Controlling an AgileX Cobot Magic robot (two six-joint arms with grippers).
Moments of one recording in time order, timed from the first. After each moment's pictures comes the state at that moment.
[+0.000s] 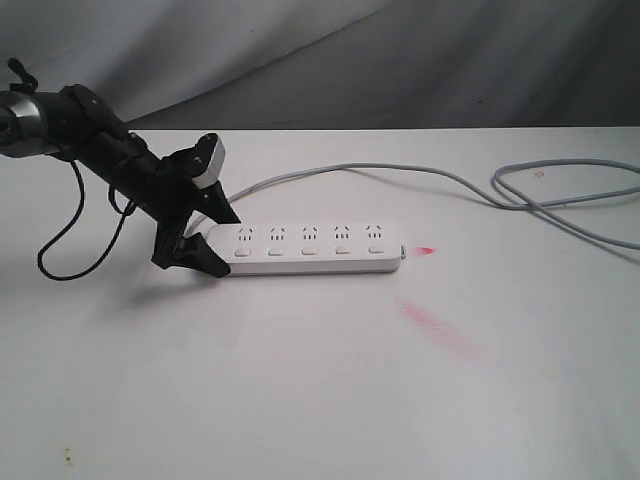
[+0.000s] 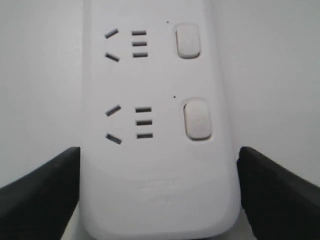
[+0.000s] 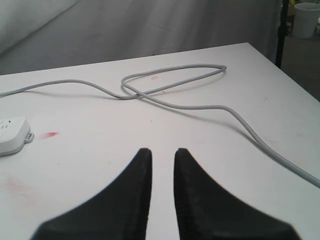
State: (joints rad) left arm 0.02 2.41 -1.77 -0.74 1.14 1.87; right arm -0.16 0.01 0.00 0.10 0.36 -0.01
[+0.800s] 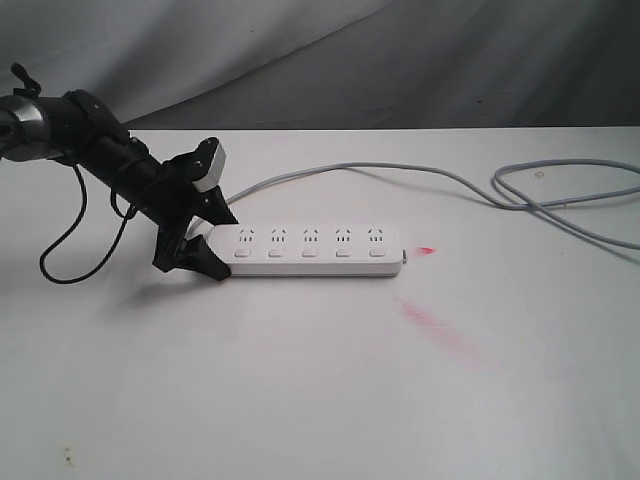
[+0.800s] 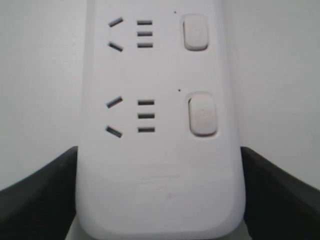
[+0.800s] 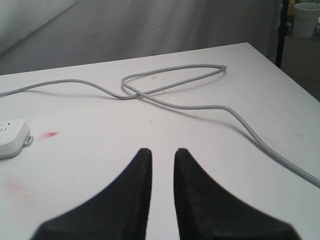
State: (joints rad) left arm 0.02 2.43 -1.77 -0.74 1.14 1.87; right arm -0.16 0.01 0.00 0.10 0.36 -0.01
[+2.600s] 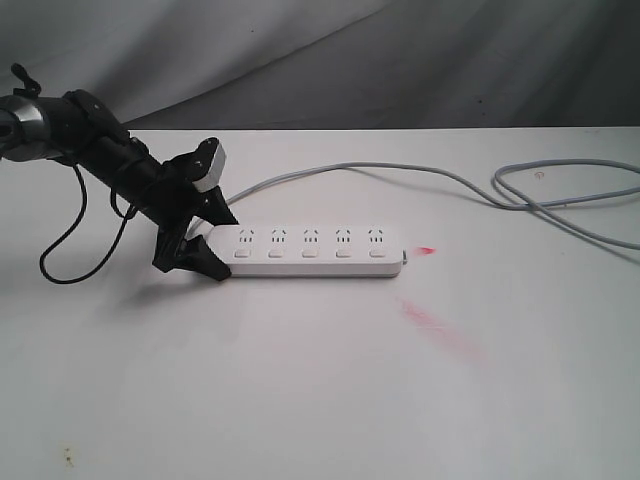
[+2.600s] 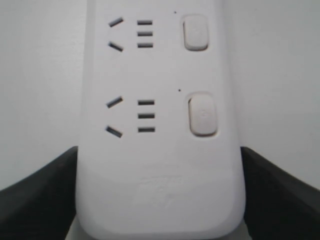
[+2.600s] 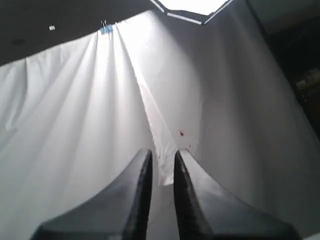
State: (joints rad) left arm 0.02 2.43 -1.77 -0.74 1.14 1.86; right arm -0.16 0.10 -0.43 0.18 0.05 0.23
